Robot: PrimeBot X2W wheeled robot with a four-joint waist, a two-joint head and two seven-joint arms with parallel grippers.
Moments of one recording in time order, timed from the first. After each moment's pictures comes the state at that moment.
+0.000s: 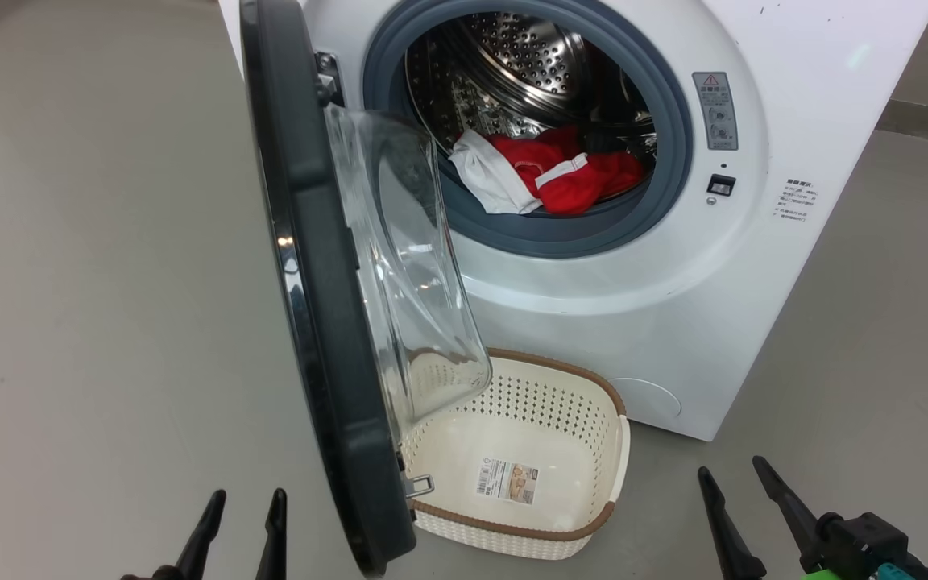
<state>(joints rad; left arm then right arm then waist) 0.06 0.04 -0.03 0.21 -0.26 -0.11 -0.25 0.09 -0.08 0.07 0.25 0.33 0.12 -0.25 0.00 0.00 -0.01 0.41</state>
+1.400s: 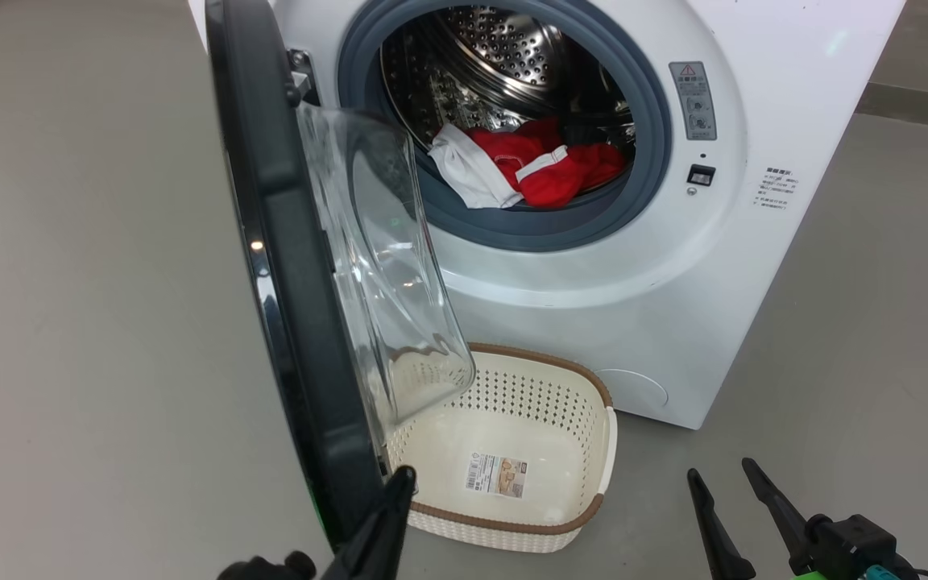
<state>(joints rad) 0.03 0.05 -0.35 0.06 -0.33 -0.10 -0.26 0.10 -0.05 0.08 0.25 0.30 0.12 -0.25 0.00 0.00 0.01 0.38</state>
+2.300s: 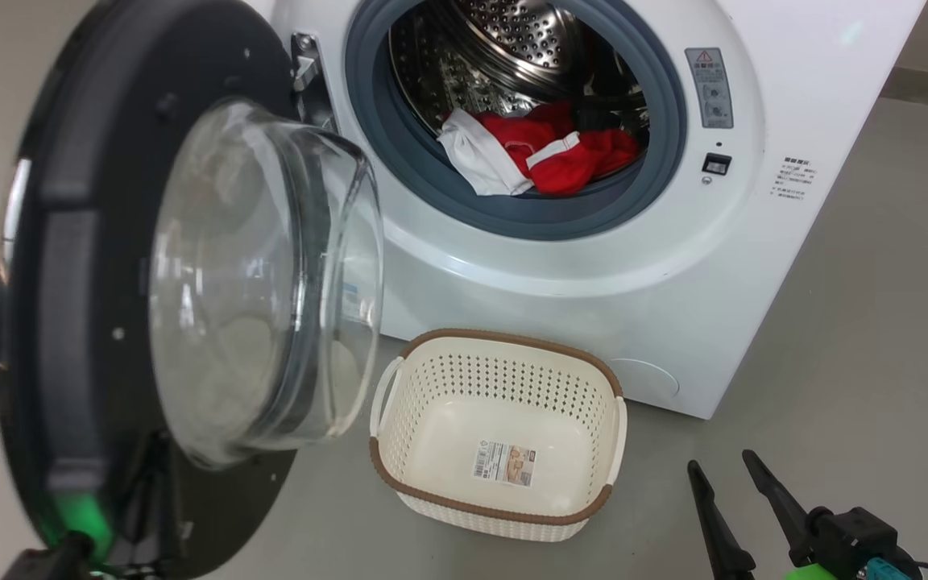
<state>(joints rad) 0.01 0.04 0.06 0.11 -0.29 -0.05 -0.26 0.09 -0.05 0.07 0.25 0.30 0.12 -0.25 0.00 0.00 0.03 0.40</state>
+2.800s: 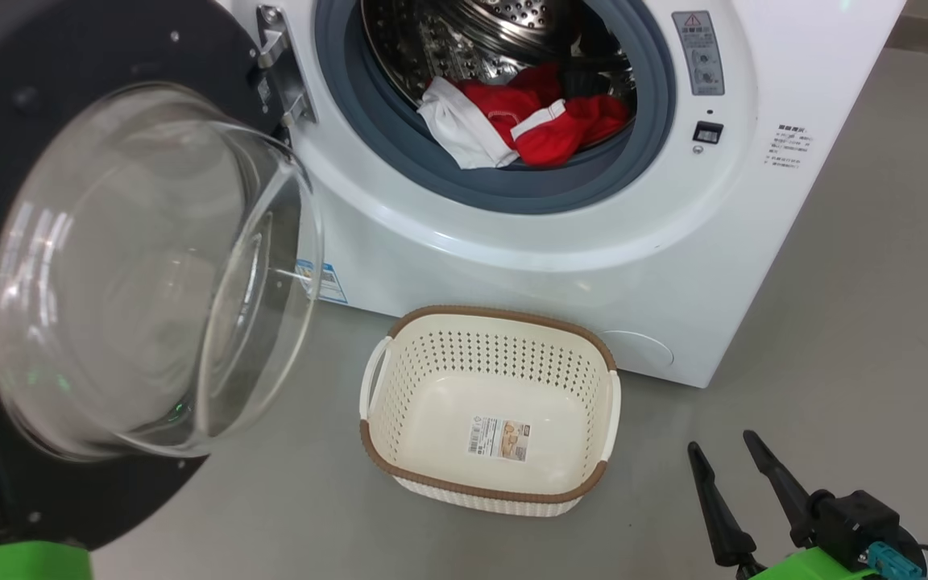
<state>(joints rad) -0.11 0.04 0.40 0.21 -0.20 -0.08 -0.26 0.06 -0.05 0.07 0.25 0.29 0.12 -0.25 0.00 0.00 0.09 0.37</state>
